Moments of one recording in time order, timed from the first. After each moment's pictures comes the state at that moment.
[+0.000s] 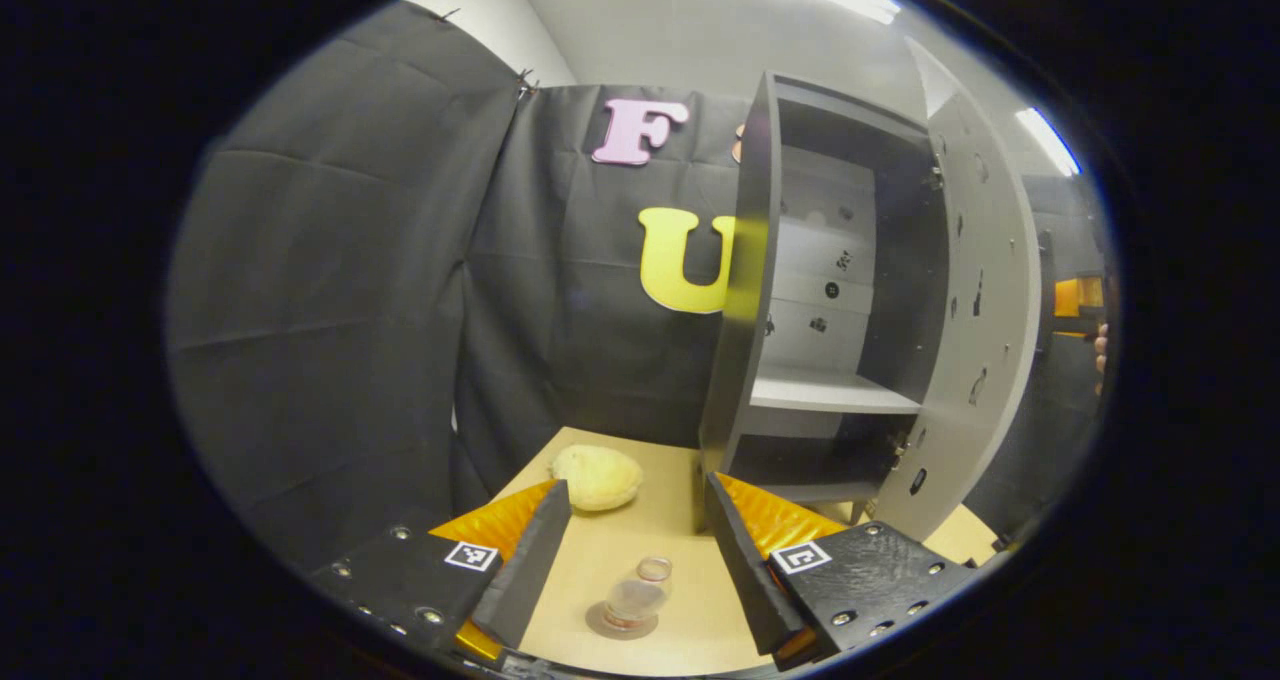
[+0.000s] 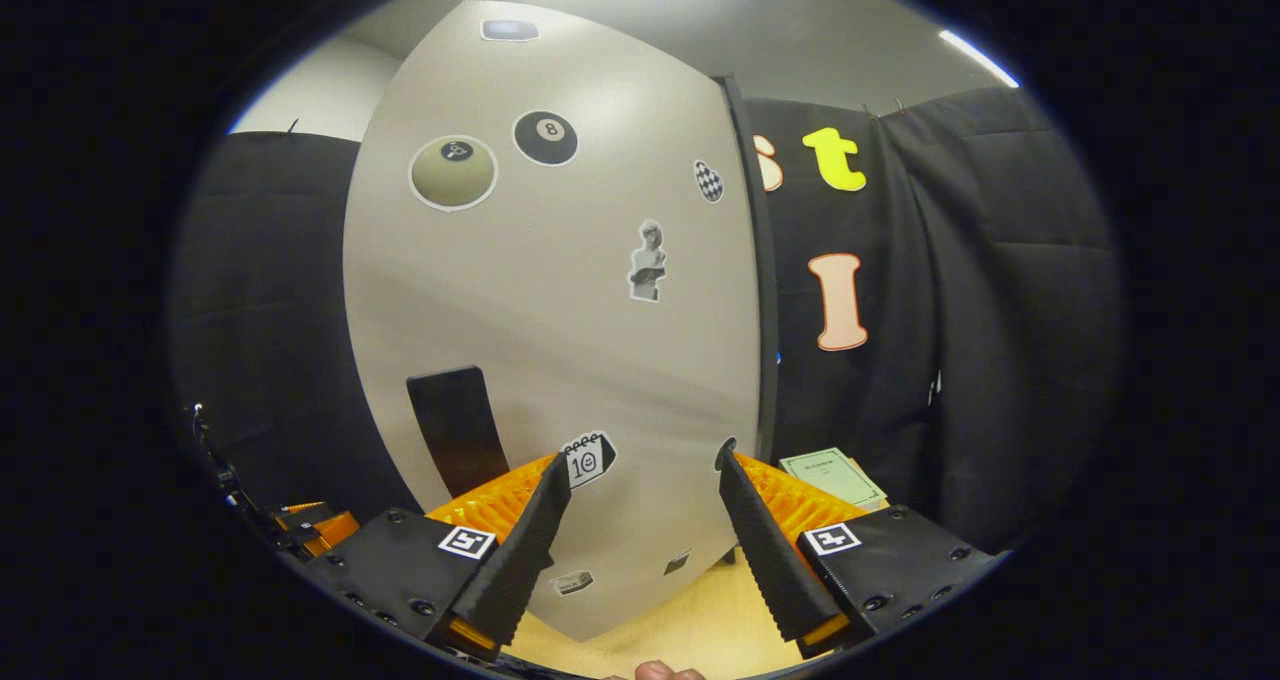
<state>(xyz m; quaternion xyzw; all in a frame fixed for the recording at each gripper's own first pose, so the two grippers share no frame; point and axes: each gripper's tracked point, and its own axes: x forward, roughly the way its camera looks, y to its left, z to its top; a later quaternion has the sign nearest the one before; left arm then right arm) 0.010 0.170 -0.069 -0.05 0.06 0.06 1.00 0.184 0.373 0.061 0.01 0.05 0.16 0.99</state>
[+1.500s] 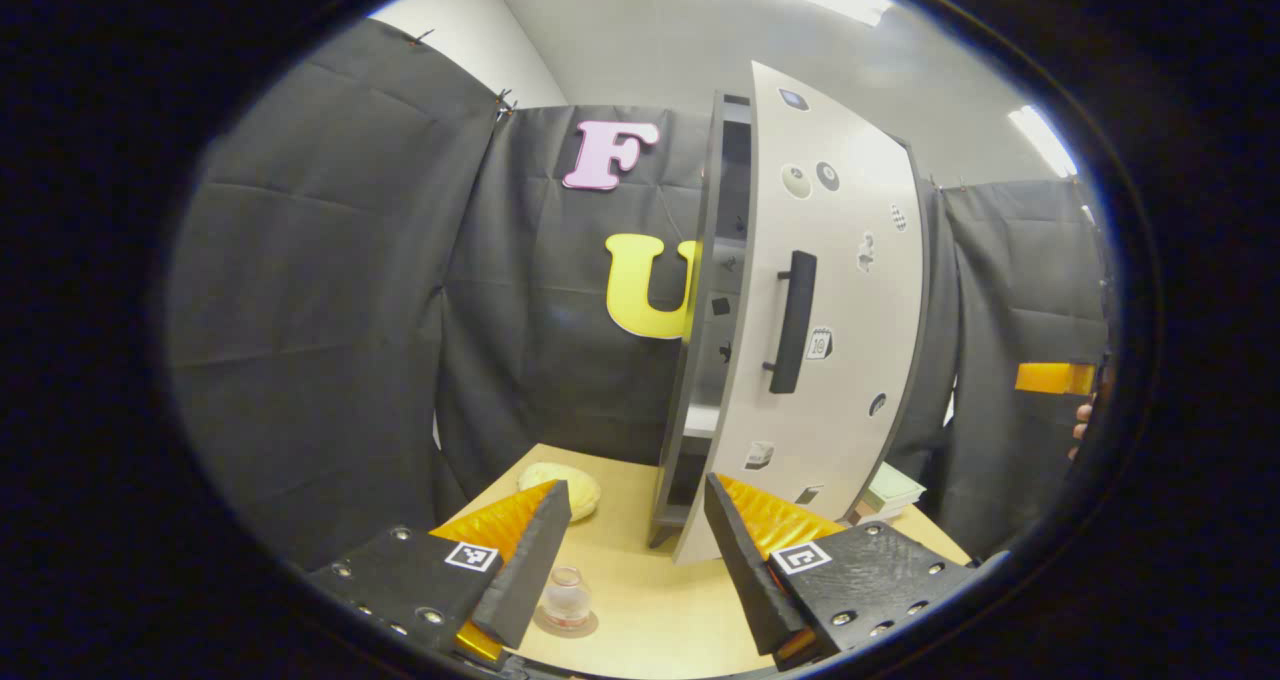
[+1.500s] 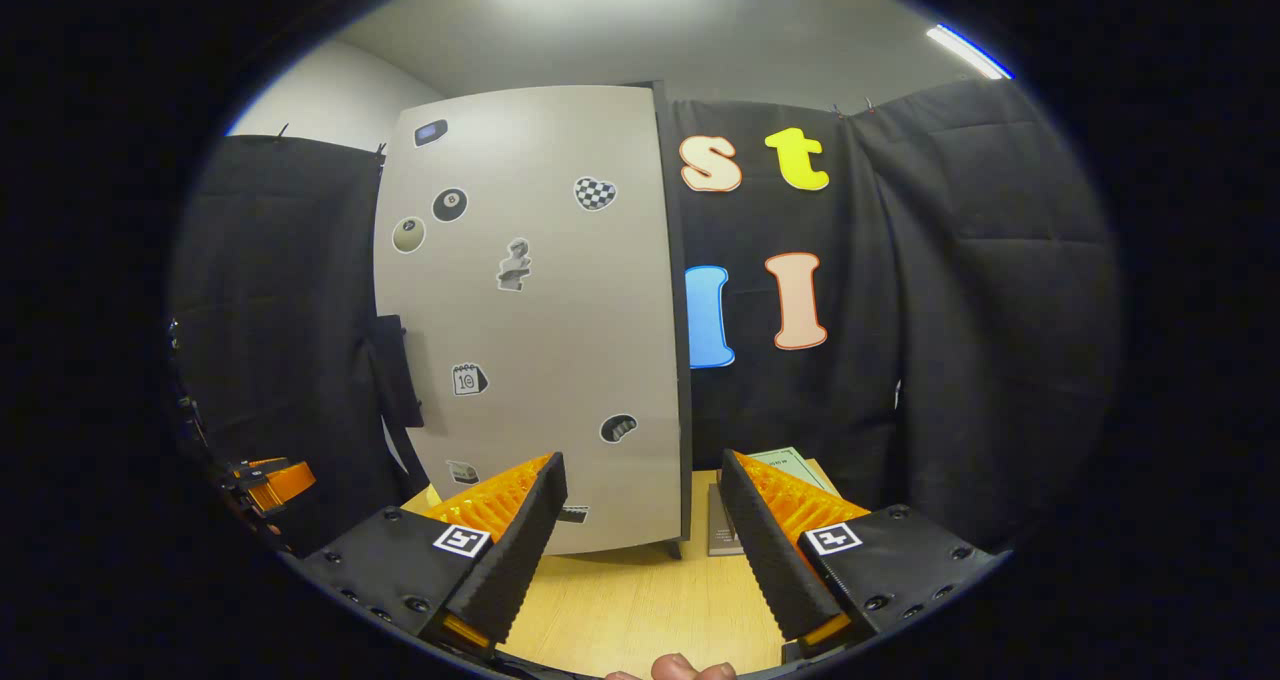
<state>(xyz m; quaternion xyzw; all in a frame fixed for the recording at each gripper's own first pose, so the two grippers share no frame) -0.001 0.062 -0.002 -0.05 0.03 0.05 1.00 0.173 0.248 0.052 0.02 0.04 0.13 0.99</state>
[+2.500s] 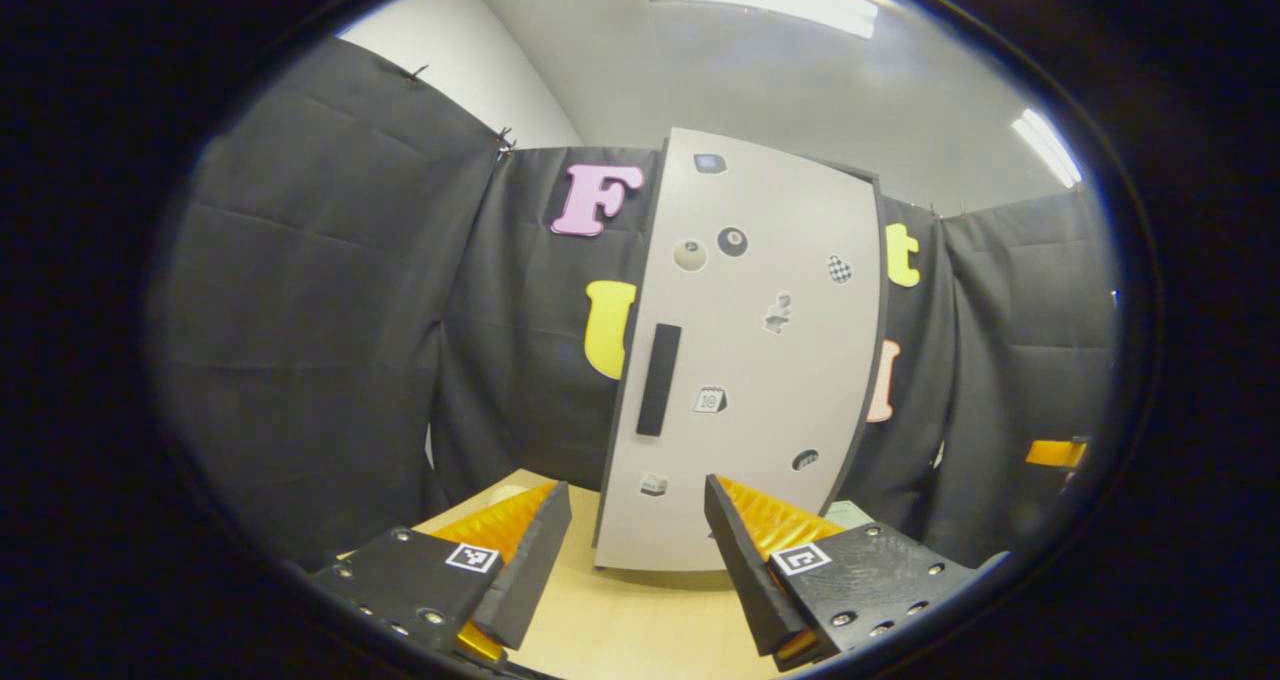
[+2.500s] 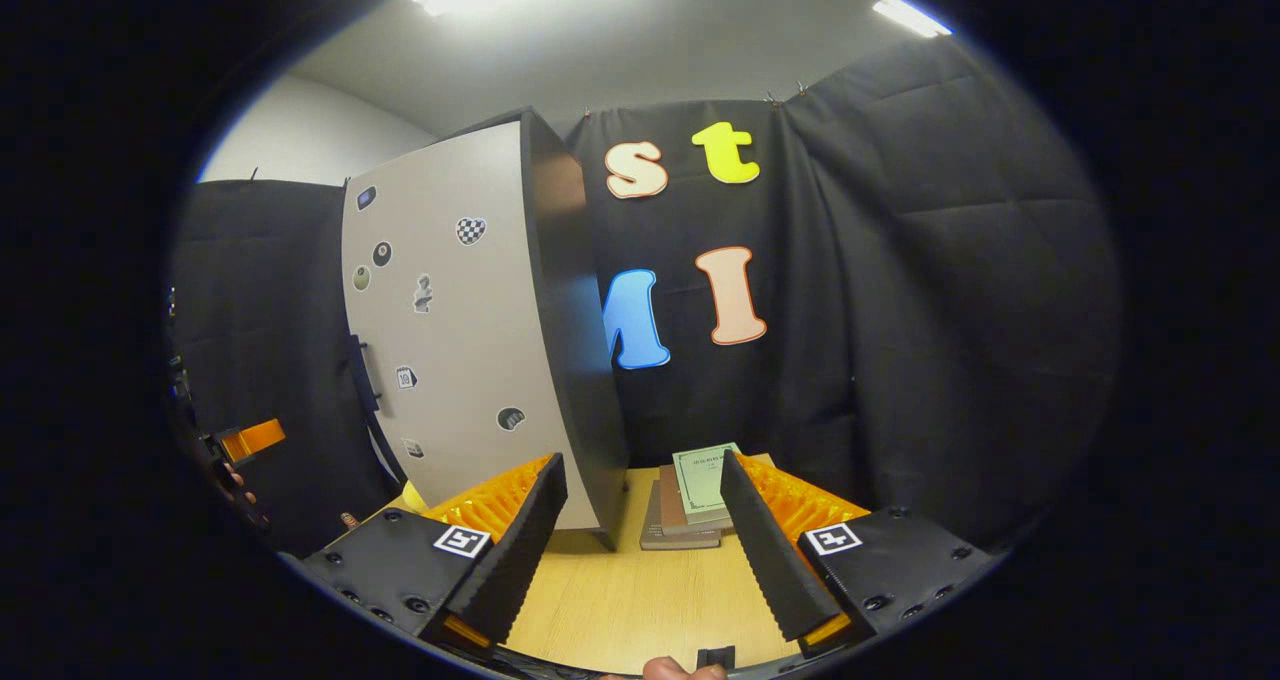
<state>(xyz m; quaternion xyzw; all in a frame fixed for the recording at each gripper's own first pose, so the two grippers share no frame) -0.024 -0.078 0.056 -0.05 -0.02 0.07 1.00 0.173 0.084 0.040 0.06 0.04 0.12 0.99</state>
